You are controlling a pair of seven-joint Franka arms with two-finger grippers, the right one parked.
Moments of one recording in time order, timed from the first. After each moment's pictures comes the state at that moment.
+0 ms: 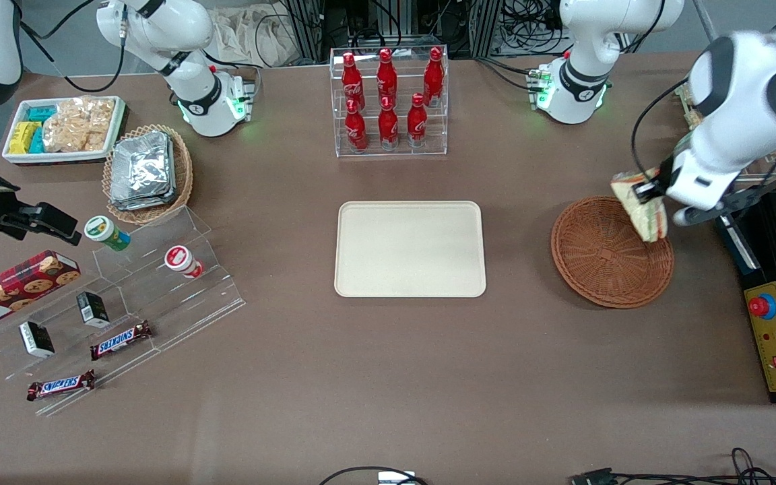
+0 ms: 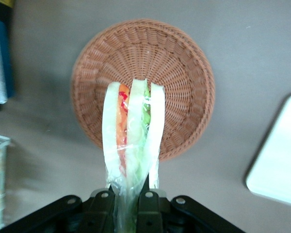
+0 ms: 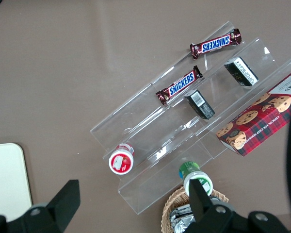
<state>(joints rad) -0.12 -0.21 0.07 -2.08 0.05 1.73 -0.32</state>
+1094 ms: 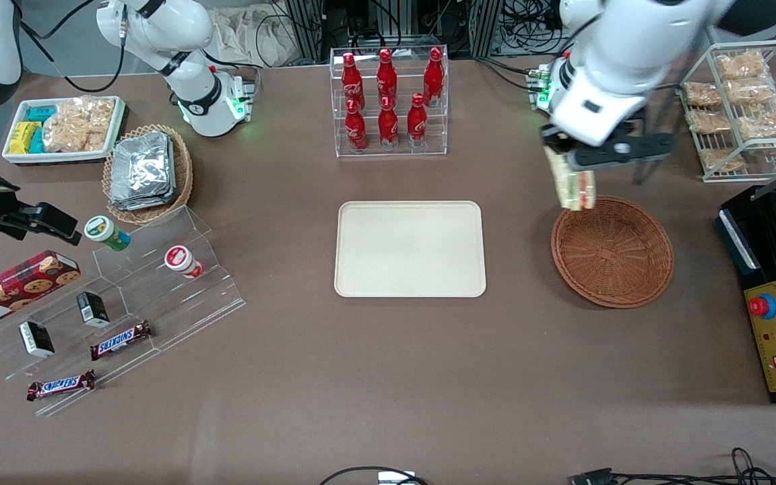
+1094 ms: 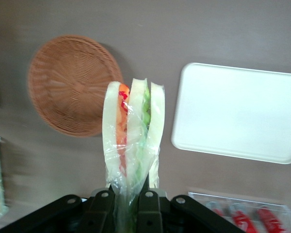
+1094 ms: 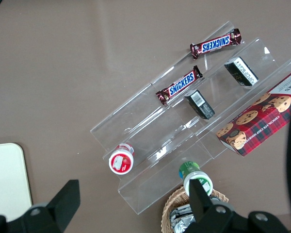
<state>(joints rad) -0.13 0.02 -0.43 -1.57 0.04 1.45 -0.67</state>
